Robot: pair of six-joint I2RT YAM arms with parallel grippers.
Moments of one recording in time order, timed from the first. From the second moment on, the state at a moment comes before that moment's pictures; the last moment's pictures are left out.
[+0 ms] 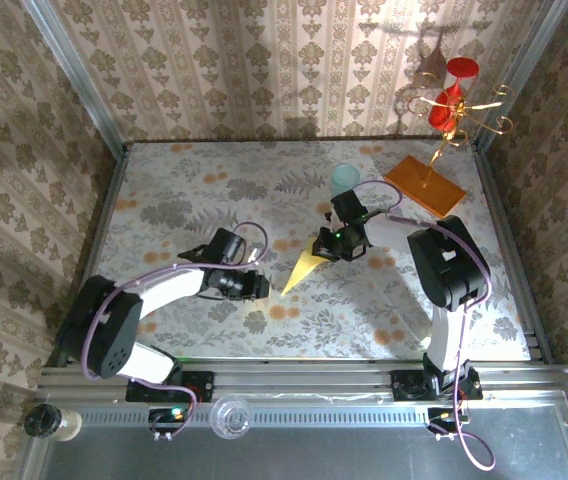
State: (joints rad) left arm -0.55 1.42 0.69 -0.38 0.49 -0.47; right arm 0.43 1.91 1.15 -0.36 -0.45 0.65
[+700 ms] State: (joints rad) left arm -0.33 1.37 0.72 -0.24 0.26 -0.44; right arm 0.68 1.80 1.28 -0.64 0.05 0.84
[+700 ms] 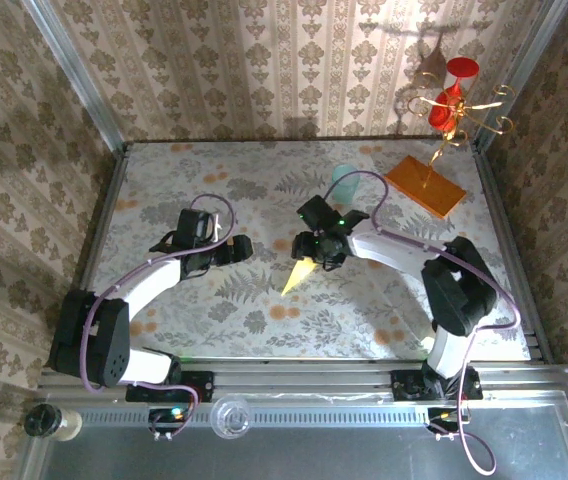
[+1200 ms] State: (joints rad) left arm -0.31 1.39 0.69 -0.21 0.27 -0.43; right arm 0.74 2.02 1.48 -0.81 0.21 0.89
